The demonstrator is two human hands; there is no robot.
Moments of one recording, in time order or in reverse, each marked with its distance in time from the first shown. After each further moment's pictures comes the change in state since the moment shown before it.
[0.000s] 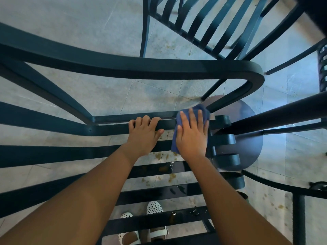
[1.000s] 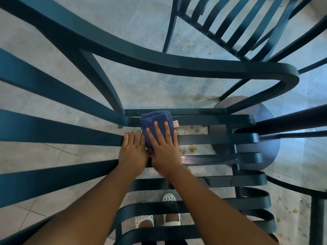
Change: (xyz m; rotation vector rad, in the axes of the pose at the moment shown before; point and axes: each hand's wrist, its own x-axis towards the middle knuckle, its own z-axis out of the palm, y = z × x) left_hand -0.107 -0.063 -0.006 0.282 -0.080 -0.112; right_hand -0.072 -0.122 0.055 -0.002 0.012 -0.486
